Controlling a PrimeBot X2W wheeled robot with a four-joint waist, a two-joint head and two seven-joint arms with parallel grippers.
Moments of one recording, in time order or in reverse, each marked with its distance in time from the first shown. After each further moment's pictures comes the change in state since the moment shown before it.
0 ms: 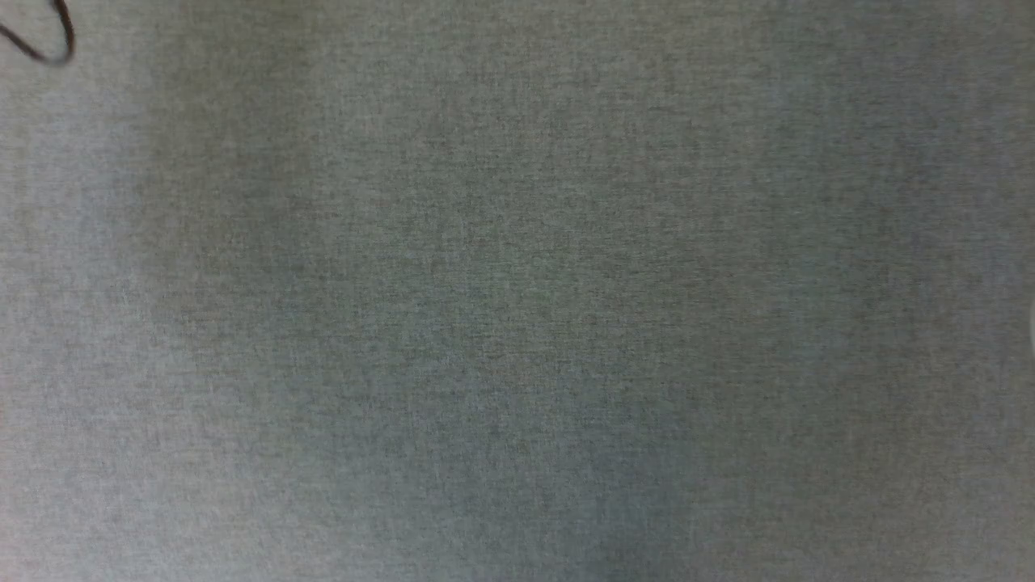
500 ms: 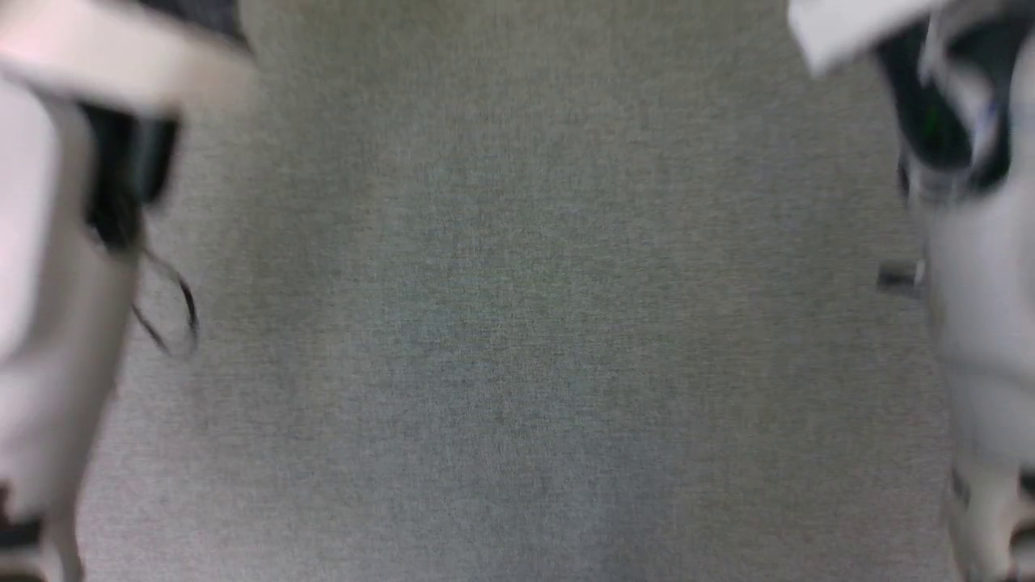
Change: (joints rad) left arm 0.551 0.062 -0.034 -0.301 -0.059 0.030 -0.046; right arm 0.605 -0.058 0.099 -0.403 0.277 0.000 0.050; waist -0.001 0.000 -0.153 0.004
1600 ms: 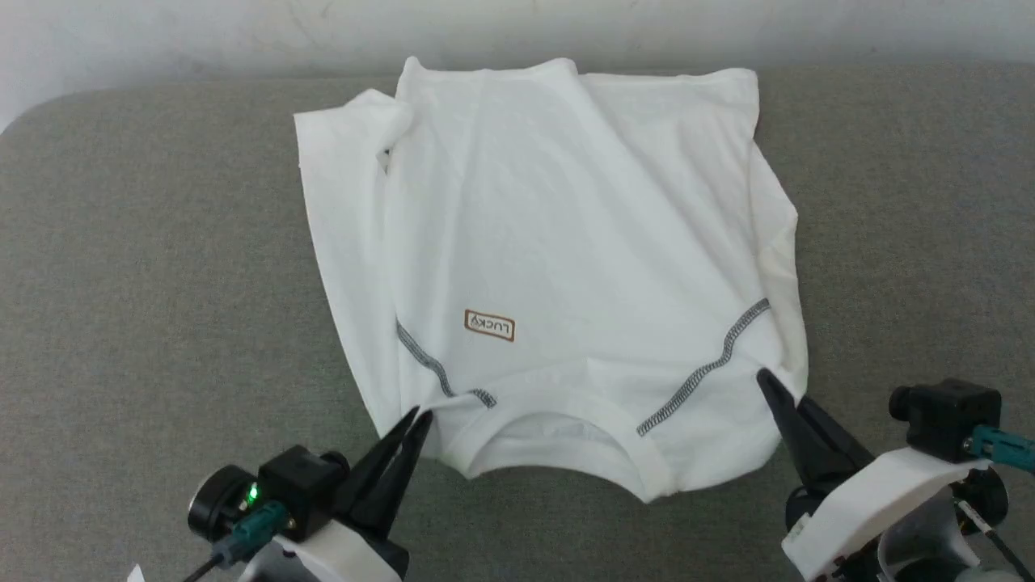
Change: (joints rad) left arm 0.889 0.085 -0.244 -0.320 0.000 0.202 0.141; right arm 1.079 0.071 -0.137 -0.416 0.075 0.000 0.212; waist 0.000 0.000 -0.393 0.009
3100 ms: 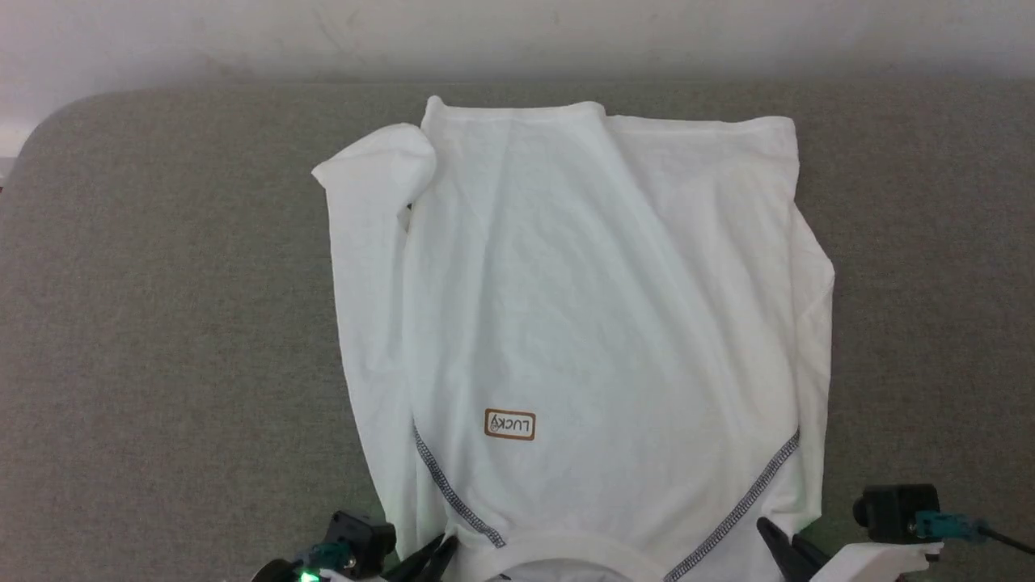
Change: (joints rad) left arm 0.028 -0.087 -0.130 0.333 -0.111 -0.100 0.105; right arm 0.163 0.001 -0.033 0.168 -0.026 0.000 0.115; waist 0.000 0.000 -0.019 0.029
